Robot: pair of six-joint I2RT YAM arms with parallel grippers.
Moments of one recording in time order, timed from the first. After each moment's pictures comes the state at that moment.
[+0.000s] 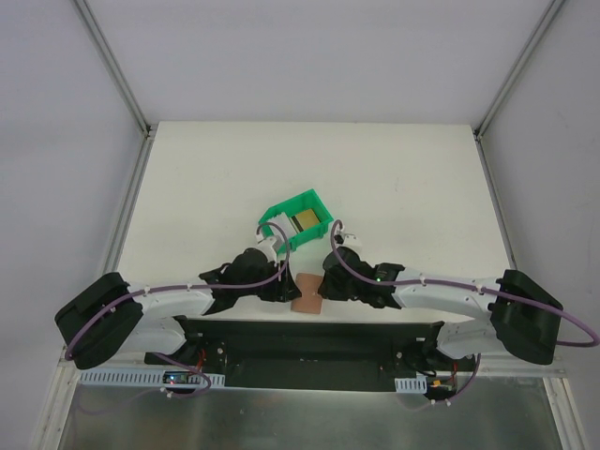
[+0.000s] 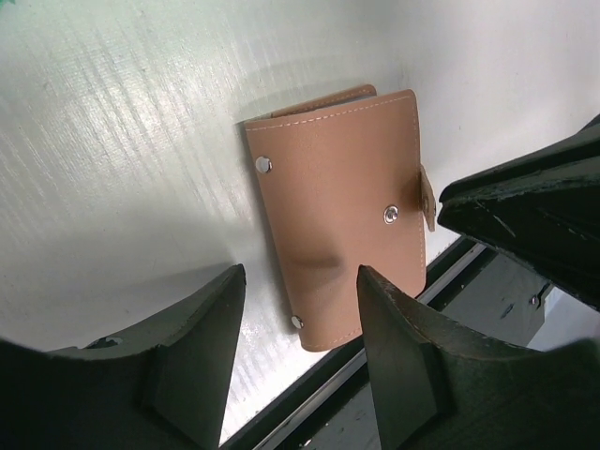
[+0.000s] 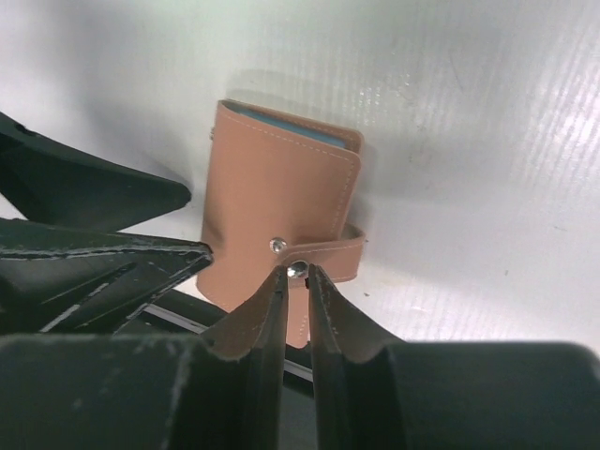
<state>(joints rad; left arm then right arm) -0.88 1.22 0.32 0.20 0.13 -0.79 1.11 1.31 0.66 -0.28 0.21 1.03</state>
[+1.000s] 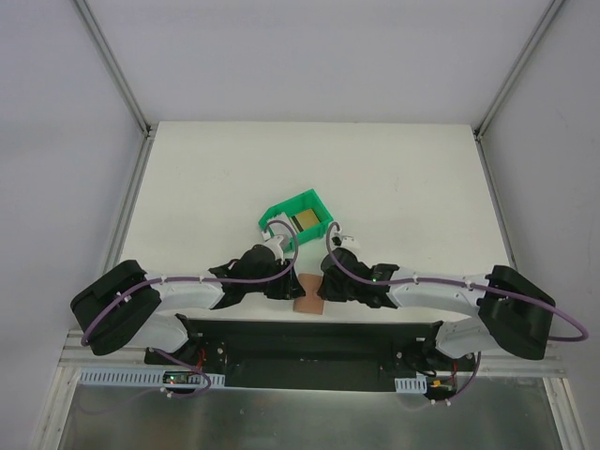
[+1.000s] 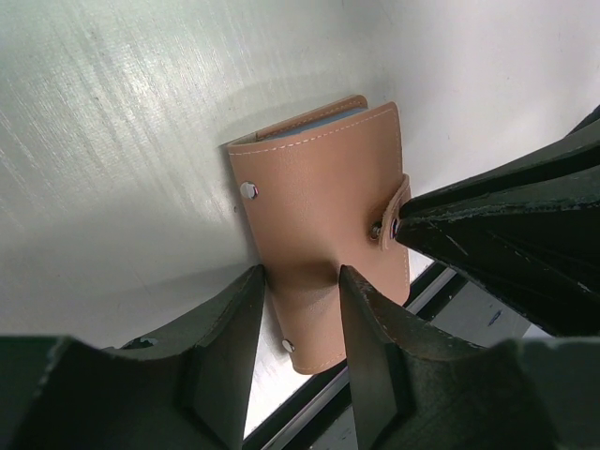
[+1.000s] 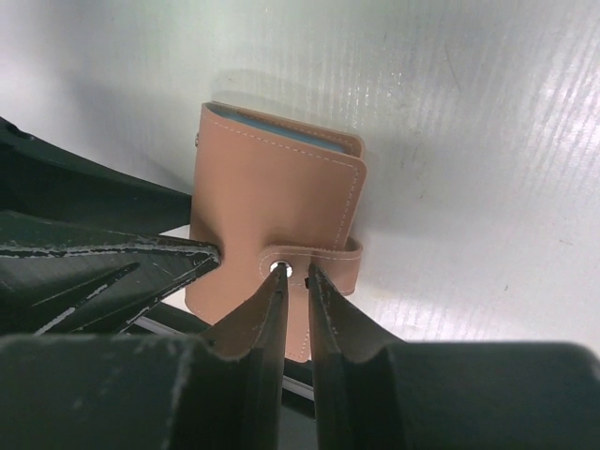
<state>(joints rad) -0.88 1.34 0.37 0.22 0.17 -0.79 1.10 1.36 0.64 -0.24 0.19 1.02</state>
